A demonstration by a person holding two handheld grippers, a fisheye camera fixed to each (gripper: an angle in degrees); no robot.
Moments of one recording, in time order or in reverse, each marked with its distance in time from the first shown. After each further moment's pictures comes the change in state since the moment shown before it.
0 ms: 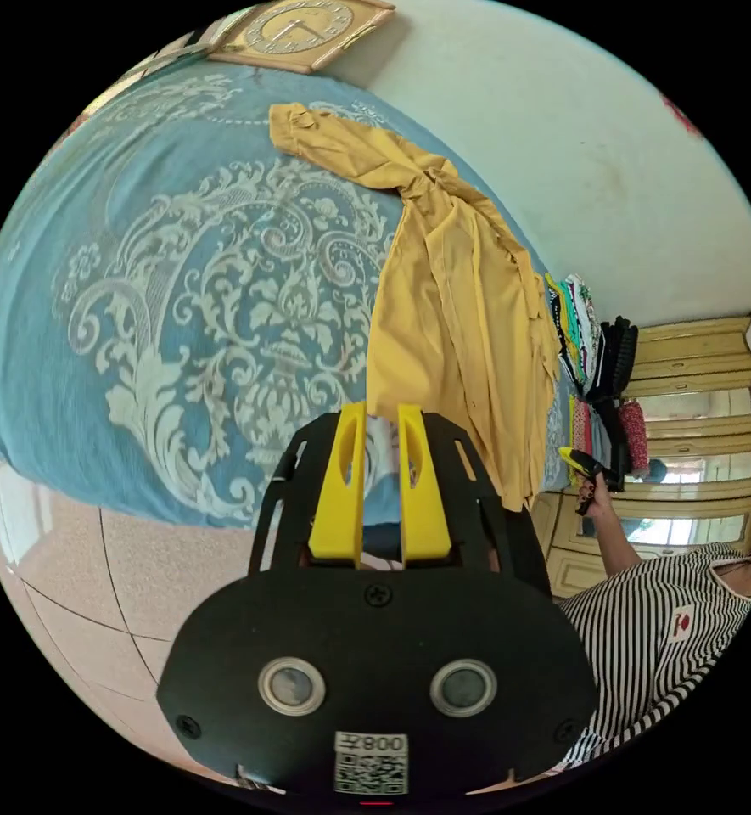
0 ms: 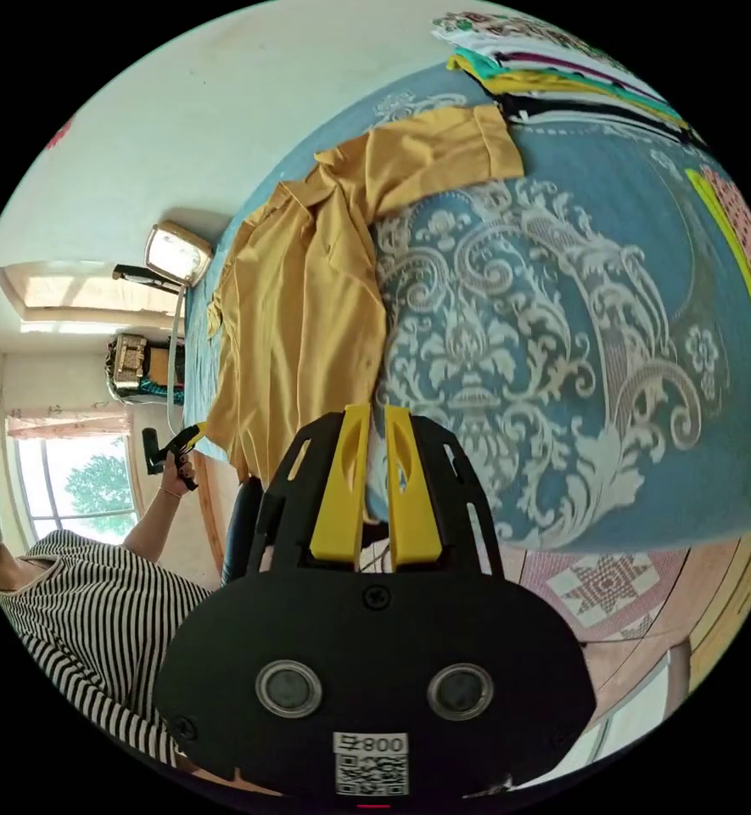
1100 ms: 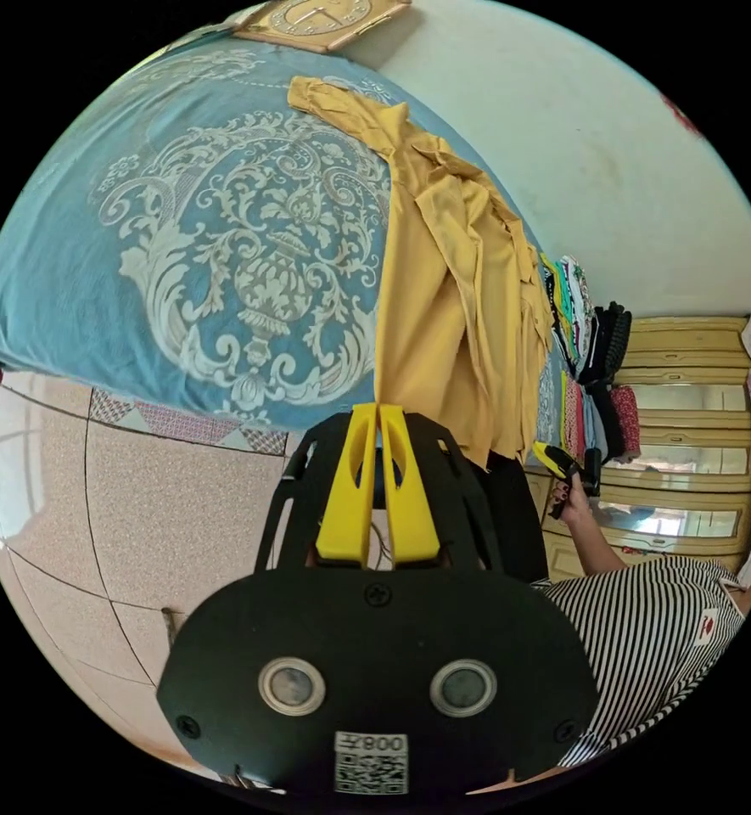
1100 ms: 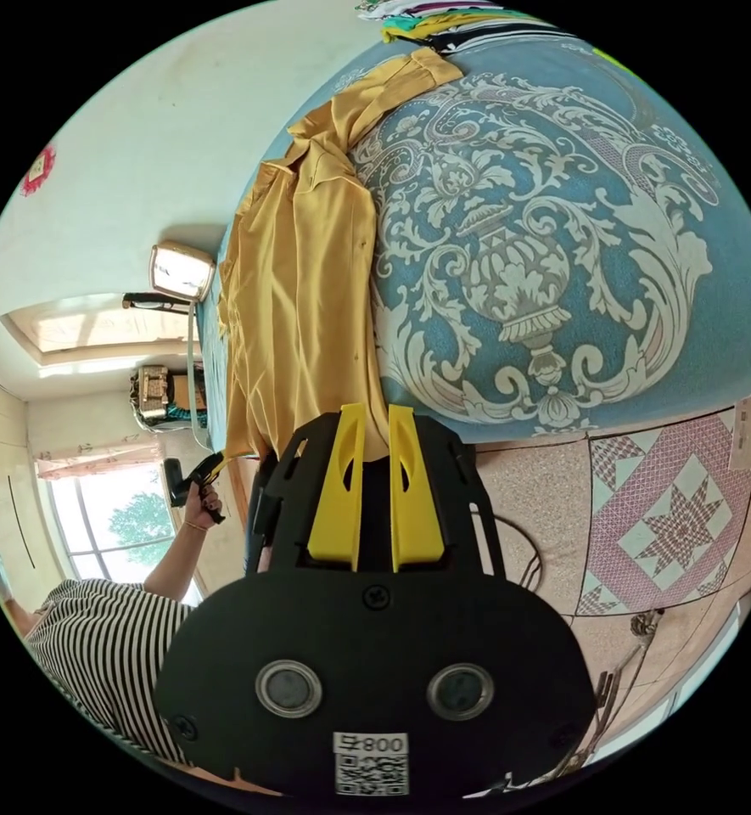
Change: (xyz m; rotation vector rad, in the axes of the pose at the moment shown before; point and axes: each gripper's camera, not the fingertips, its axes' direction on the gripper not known) left arm 0.053 0.069 -0.055 -0.054 0.042 -0.046; right arm -0.081 0.122 0.017 -0.006 -0.112 0.168
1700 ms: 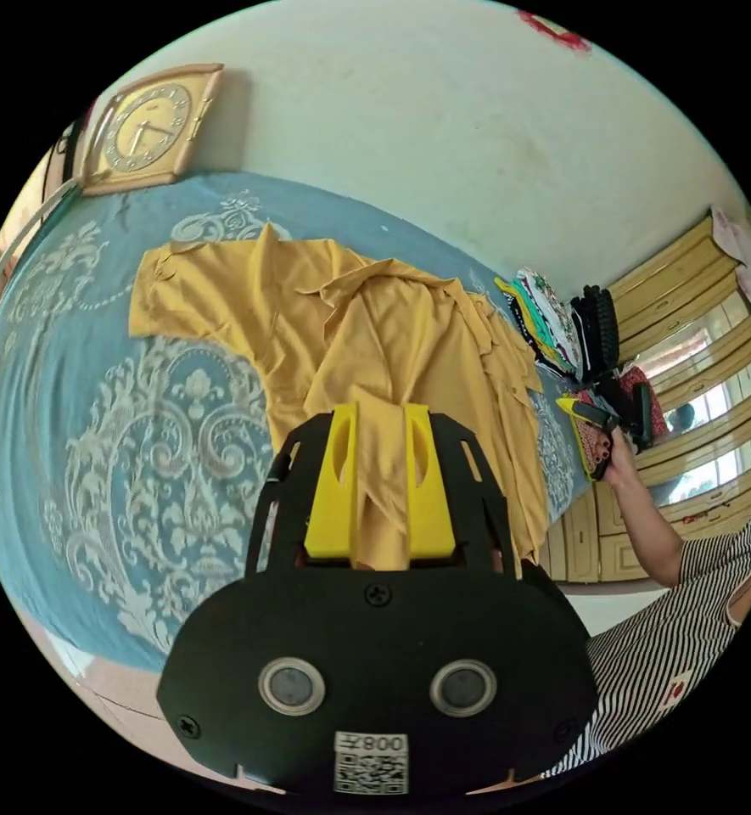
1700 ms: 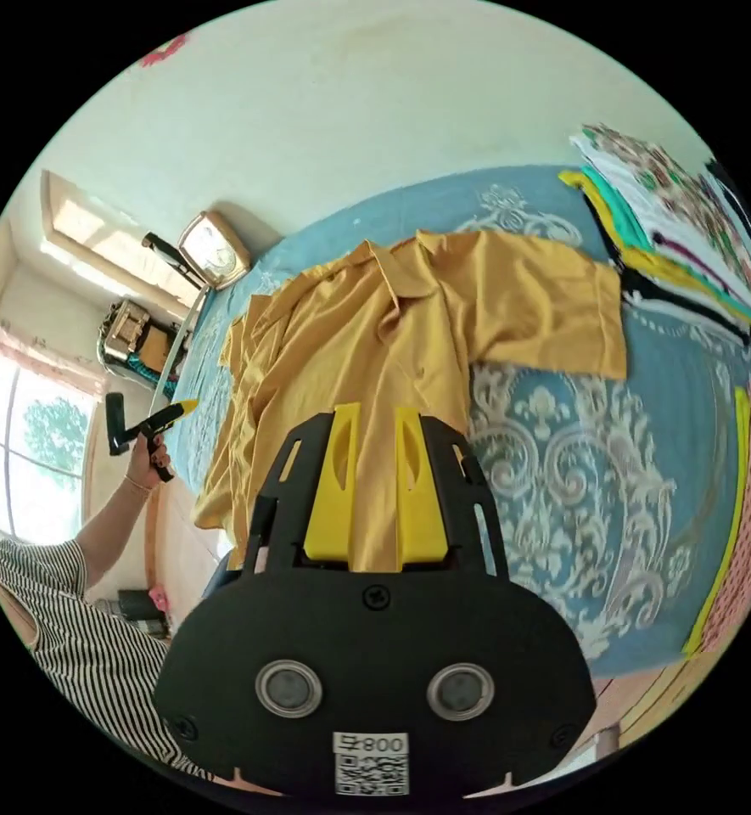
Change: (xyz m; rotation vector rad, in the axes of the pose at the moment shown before) left arm 0.149 -0.194 -0.016 0.193 -0.088 0.327; right arm -0.207 -0.182 0.011 0.157 0.193 -0.376
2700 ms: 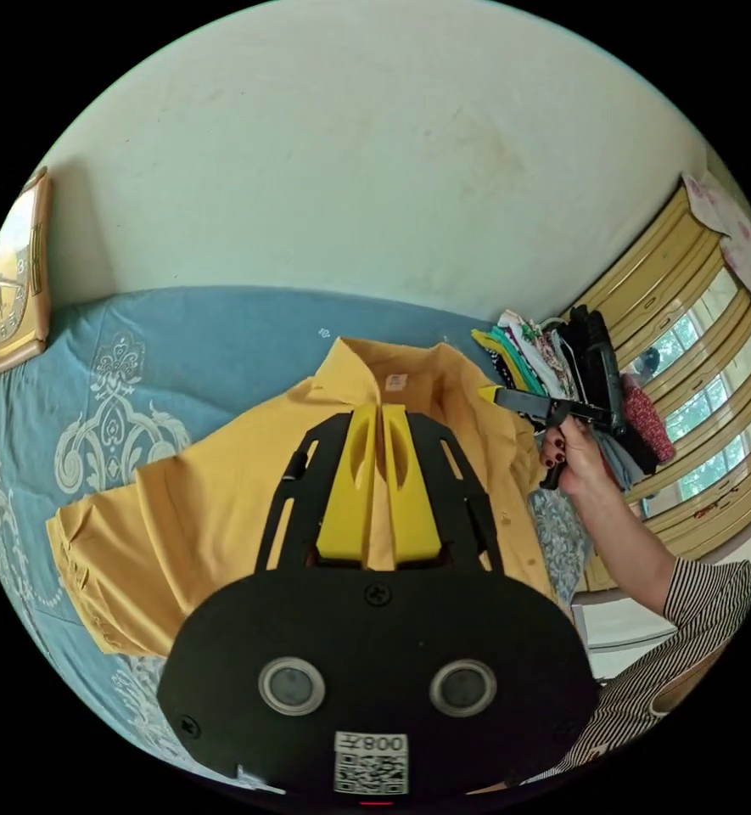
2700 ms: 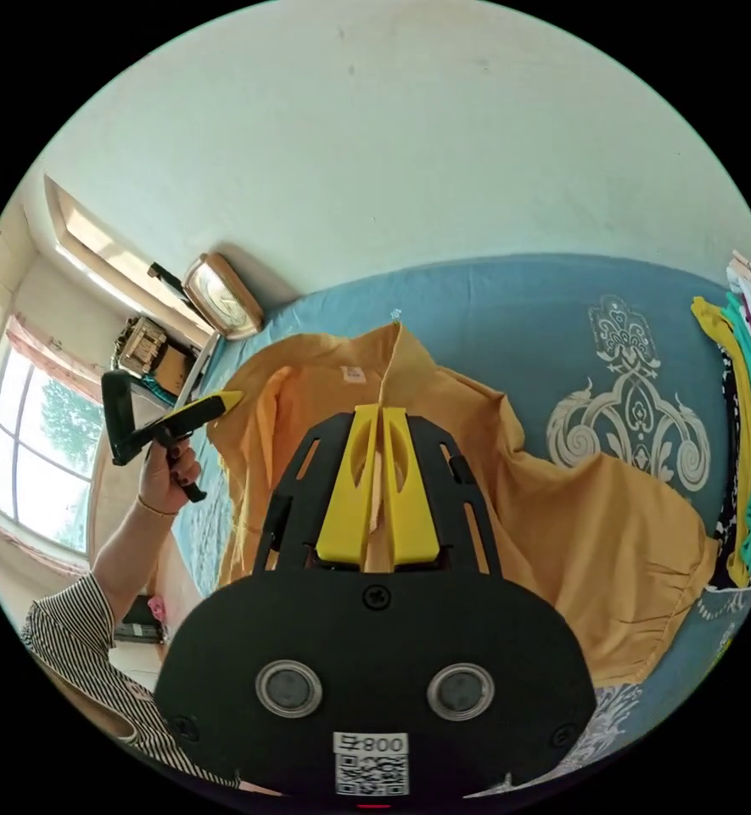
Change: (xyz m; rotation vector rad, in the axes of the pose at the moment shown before) left arm 0.015 -0.344 0.130 0.072 0.036 0.221; right arm -0.040 -0.350 0.203 0.059 -0.036 -0.141
